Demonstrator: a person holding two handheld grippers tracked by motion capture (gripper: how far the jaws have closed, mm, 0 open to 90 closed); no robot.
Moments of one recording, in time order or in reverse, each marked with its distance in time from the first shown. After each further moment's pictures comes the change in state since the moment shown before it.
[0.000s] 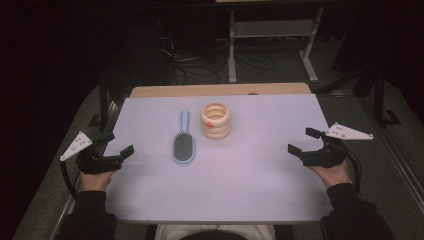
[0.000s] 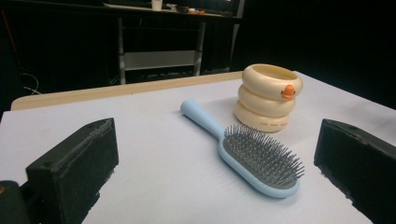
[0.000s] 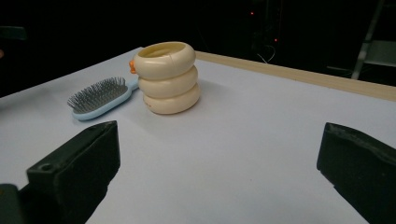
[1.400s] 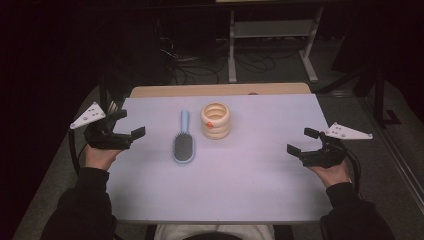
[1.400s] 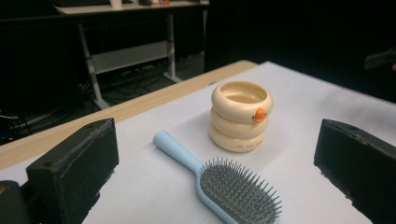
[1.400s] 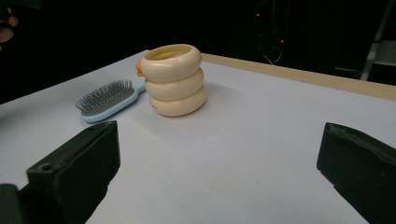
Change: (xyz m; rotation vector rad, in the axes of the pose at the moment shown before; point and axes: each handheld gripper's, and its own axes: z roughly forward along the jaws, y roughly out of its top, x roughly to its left) left arm -0.018 0.075 0.041 0.104 -0.122 0.138; right arm 0.000 0.000 0.002 -0.007 0.027 0.007
